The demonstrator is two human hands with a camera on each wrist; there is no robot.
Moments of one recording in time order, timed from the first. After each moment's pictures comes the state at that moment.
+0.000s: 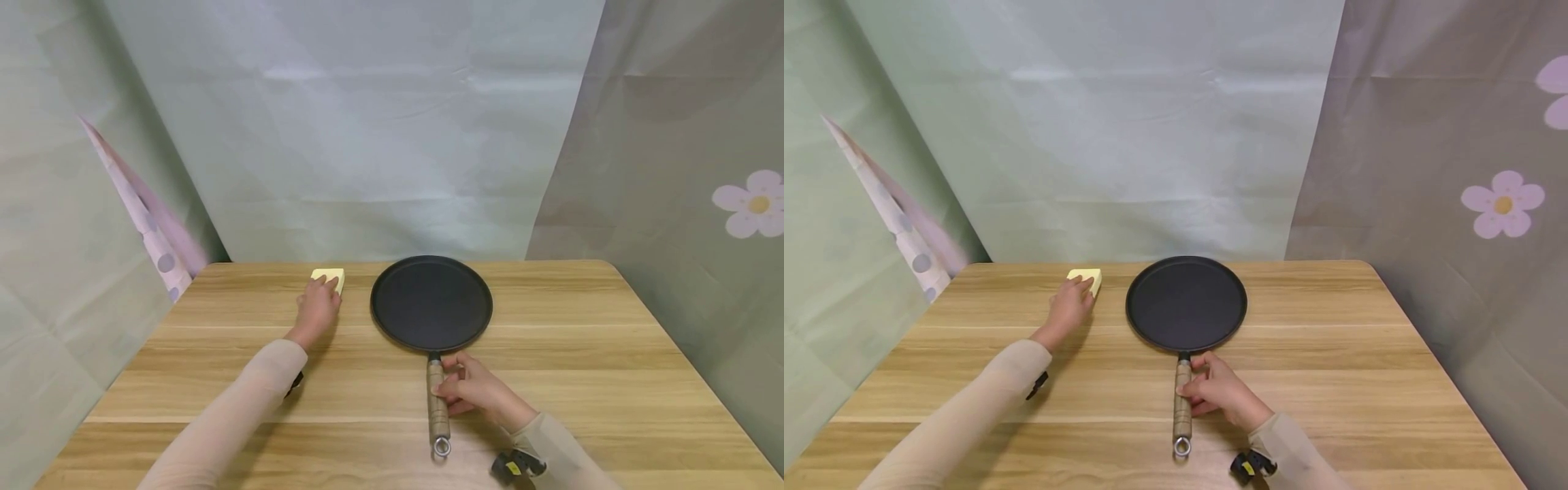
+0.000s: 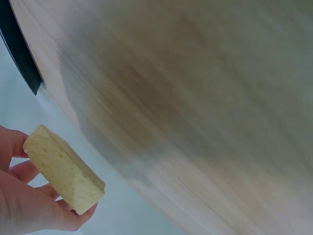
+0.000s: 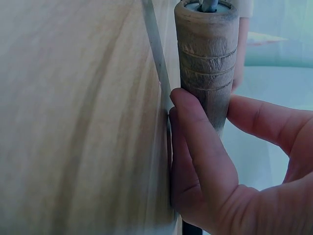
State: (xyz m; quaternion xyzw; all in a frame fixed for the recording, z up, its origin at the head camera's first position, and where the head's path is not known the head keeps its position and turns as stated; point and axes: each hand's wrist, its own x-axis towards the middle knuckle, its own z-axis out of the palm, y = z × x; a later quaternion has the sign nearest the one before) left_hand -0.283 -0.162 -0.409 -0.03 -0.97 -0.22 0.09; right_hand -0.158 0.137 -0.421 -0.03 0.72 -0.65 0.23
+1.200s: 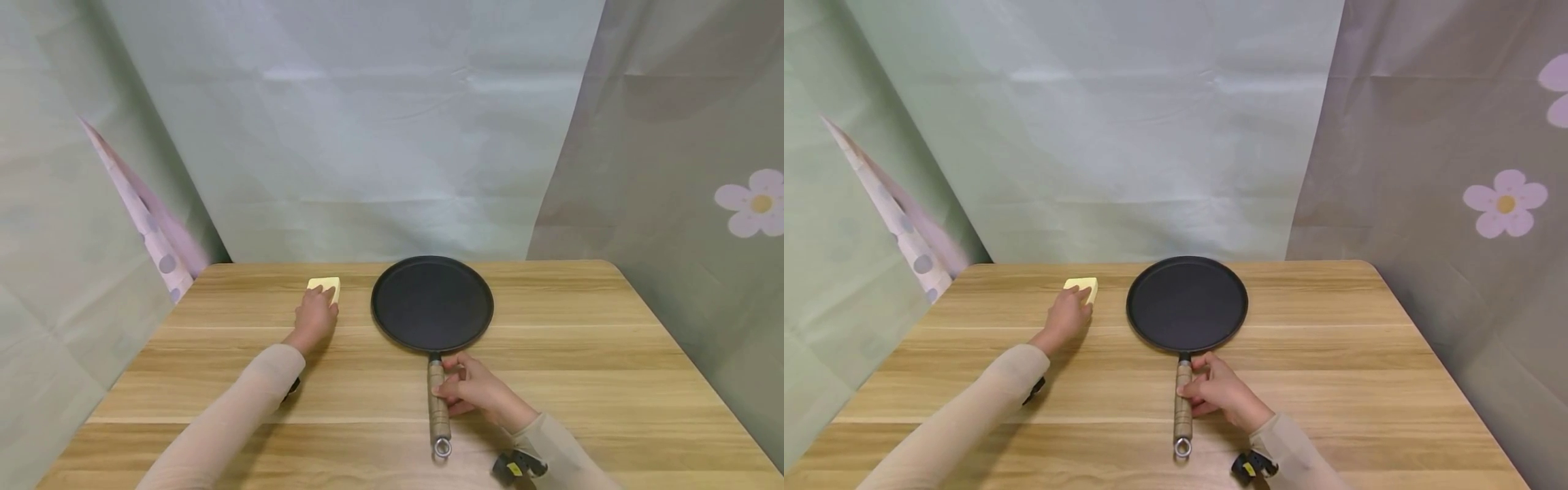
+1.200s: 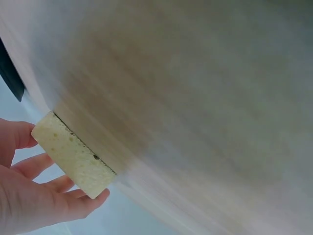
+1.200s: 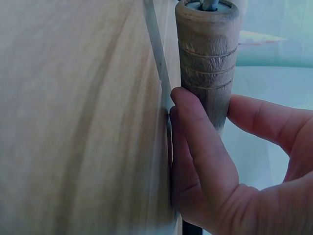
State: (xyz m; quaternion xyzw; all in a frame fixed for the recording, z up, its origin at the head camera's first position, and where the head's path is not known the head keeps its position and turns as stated) left_hand -0.282 -0.172 -0.423 0.00 -0.97 -0.22 0.03; right_hand -0.158 0.137 -0.421 -0.03 0.72 -0.65 0.23
